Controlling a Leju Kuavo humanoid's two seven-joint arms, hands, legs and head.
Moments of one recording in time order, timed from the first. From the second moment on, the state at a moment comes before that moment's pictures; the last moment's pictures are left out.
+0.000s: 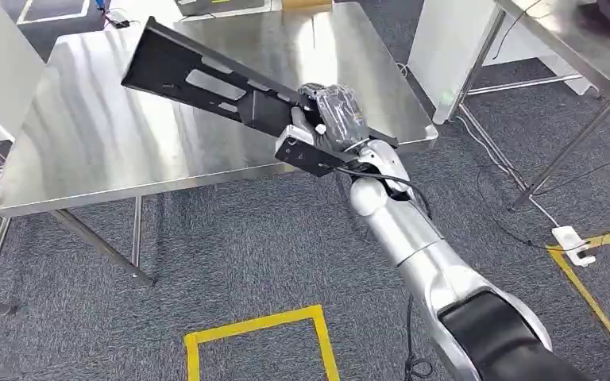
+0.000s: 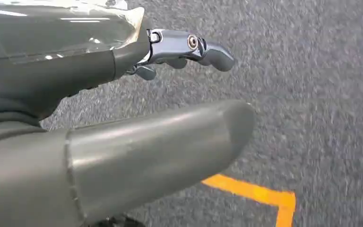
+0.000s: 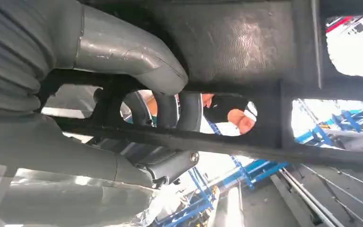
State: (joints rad) left arm -0.14 -0.10 0.84 -0.24 -0.41 0.31 -0.55; right arm -0.83 0.05 0.45 -0.99 0.62 -0.36 -0.34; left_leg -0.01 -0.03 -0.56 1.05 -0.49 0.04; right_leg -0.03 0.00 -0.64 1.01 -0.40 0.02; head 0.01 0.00
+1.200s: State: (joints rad) left arm -0.13 -0.11 0.84 -0.24 -0.39 0.31 -0.56; right arm -0.85 0.04 0.46 -1.00 0.63 -0.34 -0.32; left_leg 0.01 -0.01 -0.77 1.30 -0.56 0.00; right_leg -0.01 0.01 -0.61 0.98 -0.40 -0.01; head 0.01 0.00
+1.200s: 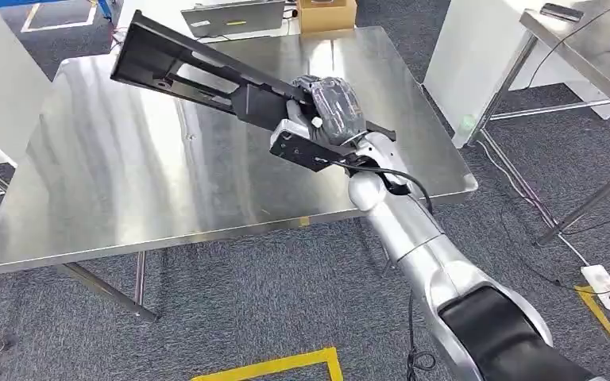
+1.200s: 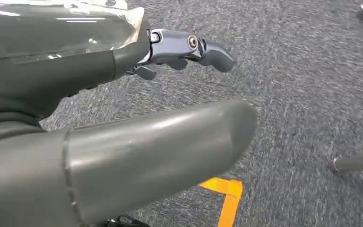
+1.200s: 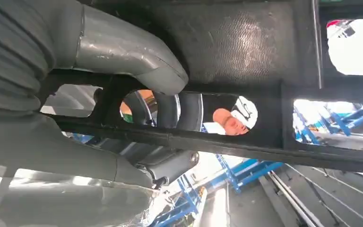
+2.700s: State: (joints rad) left arm -0.14 -0.08 0.87 -0.24 -0.37 0.24 -0.68; right arm -1.00 -0.01 0.86 -0.29 1.51 -0.19 0.41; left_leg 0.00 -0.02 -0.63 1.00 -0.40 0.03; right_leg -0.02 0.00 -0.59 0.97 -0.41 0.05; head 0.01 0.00
